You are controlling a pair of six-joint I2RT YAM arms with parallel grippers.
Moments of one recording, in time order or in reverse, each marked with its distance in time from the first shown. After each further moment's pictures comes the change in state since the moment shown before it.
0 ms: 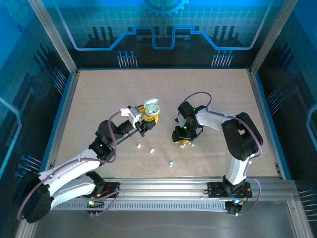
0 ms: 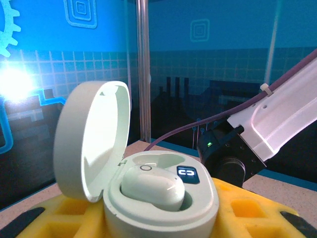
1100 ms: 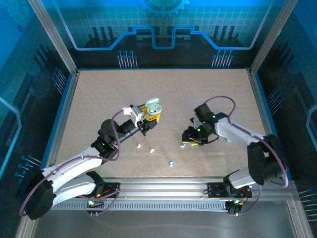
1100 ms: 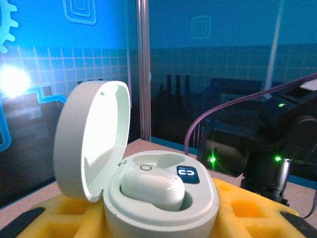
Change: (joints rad) left arm 0.000 0.049 0.005 0.034 0.000 0.000; right arm -0.090 -0.334 -0.190 0.025 -0.053 0.178
